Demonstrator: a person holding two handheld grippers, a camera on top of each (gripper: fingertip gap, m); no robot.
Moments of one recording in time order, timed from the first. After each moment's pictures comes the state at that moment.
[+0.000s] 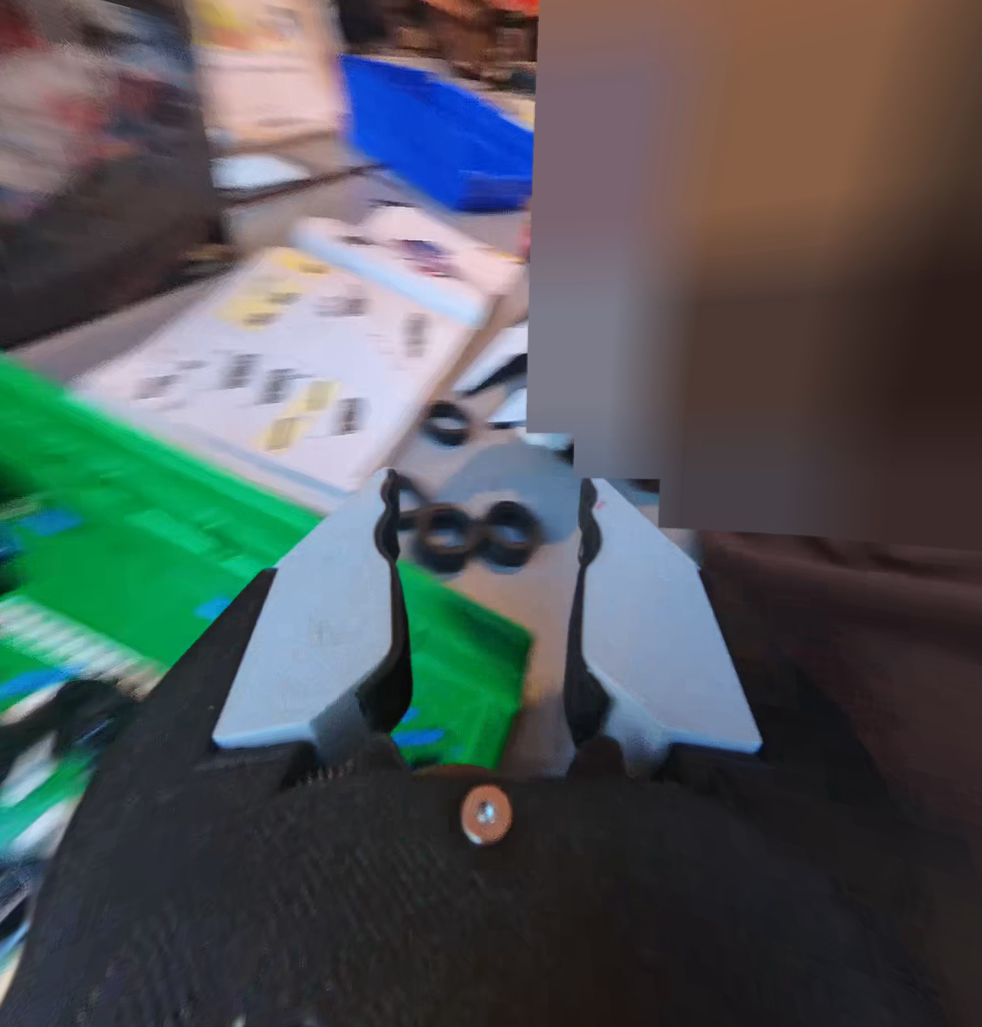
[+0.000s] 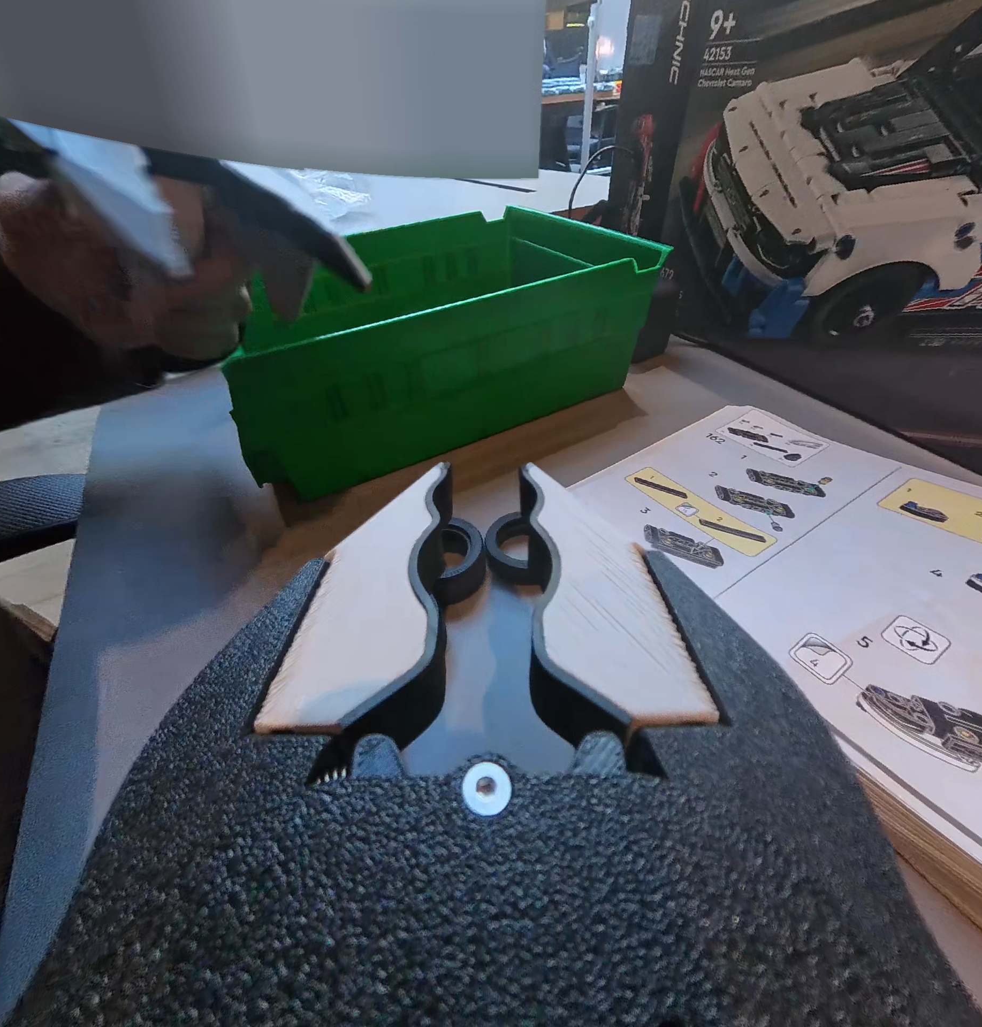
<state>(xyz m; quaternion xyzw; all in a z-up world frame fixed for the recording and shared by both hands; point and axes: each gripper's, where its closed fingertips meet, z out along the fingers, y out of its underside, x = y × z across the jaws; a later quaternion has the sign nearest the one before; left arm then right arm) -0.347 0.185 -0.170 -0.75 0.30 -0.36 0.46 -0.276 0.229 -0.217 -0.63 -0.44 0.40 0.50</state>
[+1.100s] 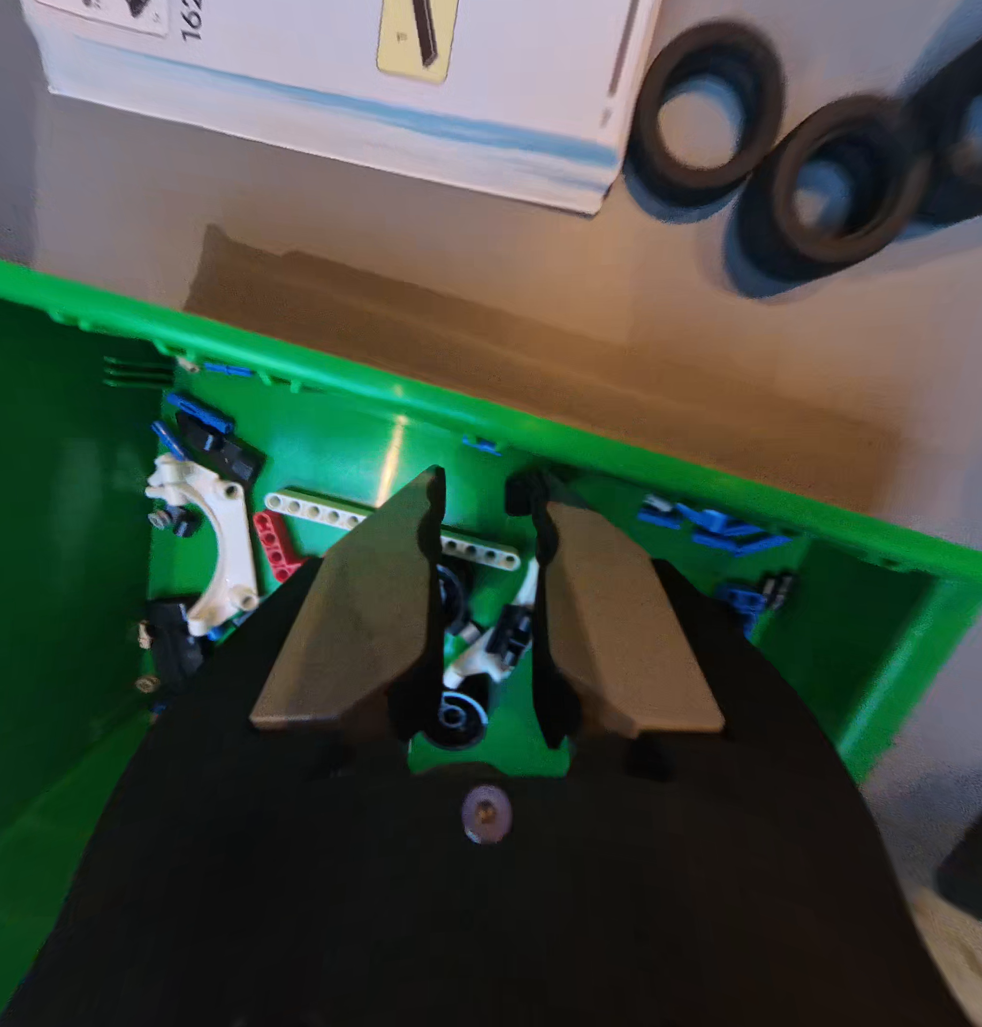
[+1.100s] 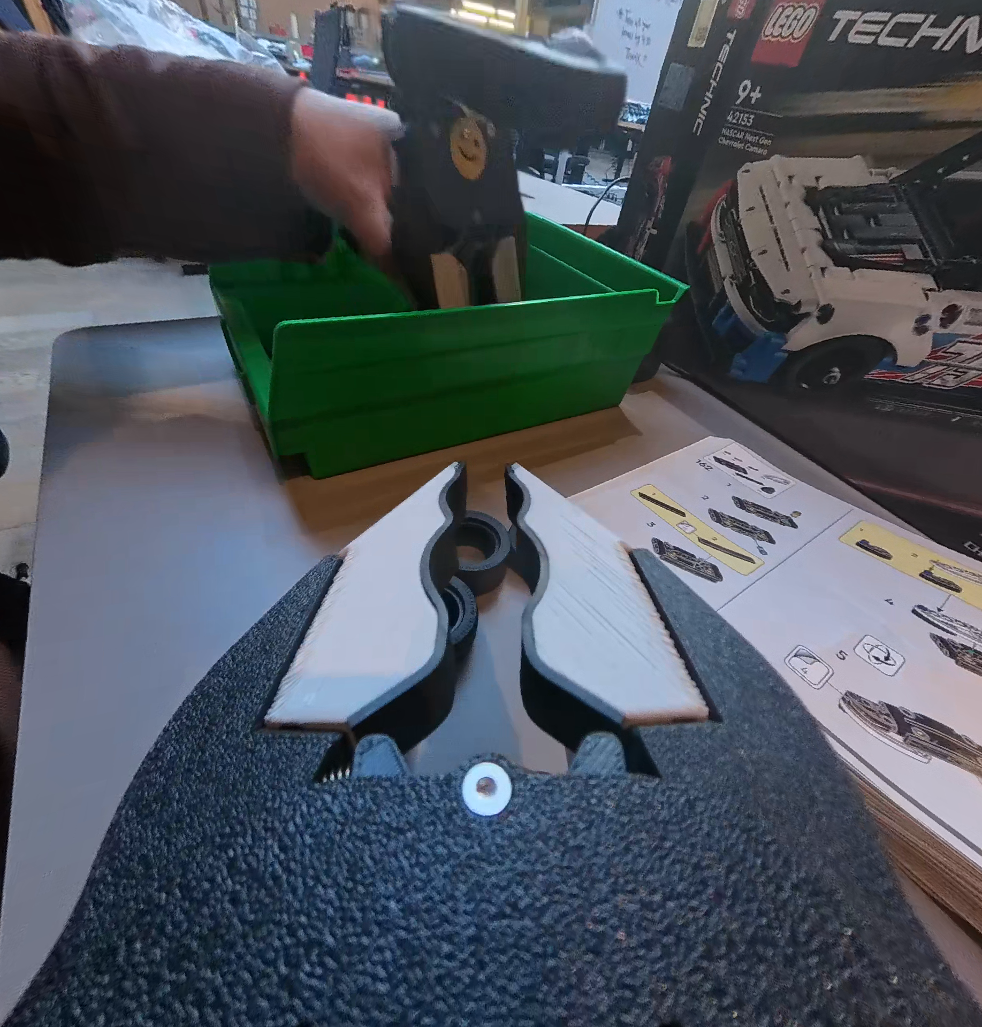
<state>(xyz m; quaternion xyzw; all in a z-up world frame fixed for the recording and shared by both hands) -0.424 0.259 -0.289 -0.85 0.51 -0.05 0.14 -0.279 0.201 -0.214 -0.61 -0.48 0.33 0.54</state>
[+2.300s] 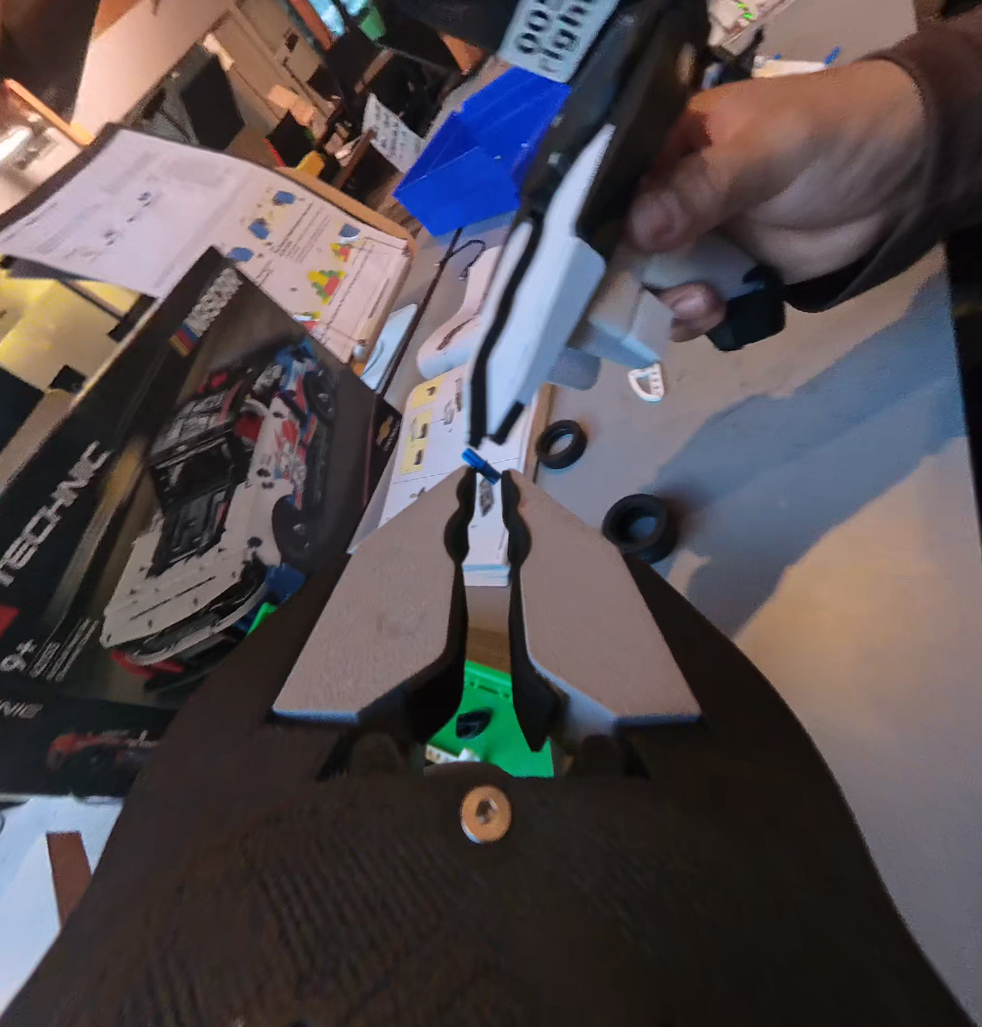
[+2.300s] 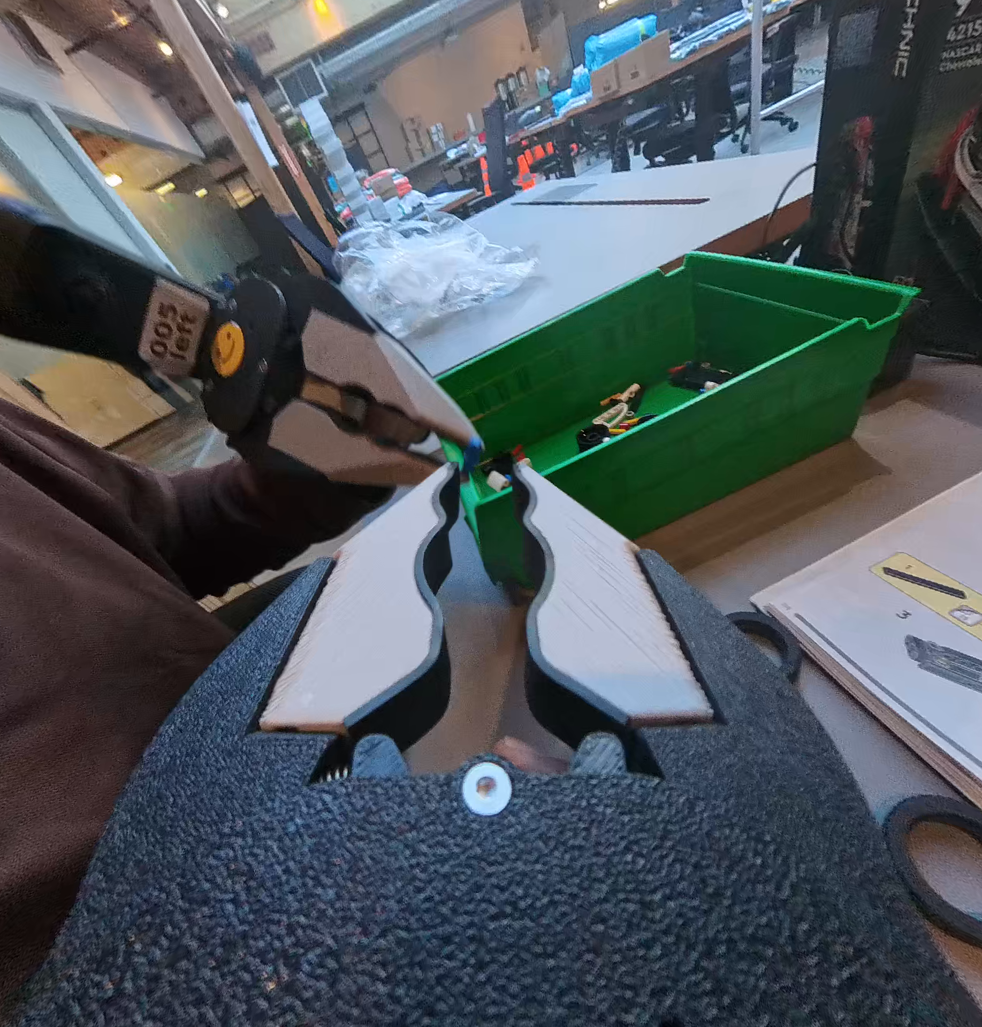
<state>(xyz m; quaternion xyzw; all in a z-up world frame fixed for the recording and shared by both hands) -0.307 0.160 -0.139 -0.61 0.53 -0.02 0.58 -0.310 0.164 -0.135 -0.62 -0.42 0.55 0.37</state>
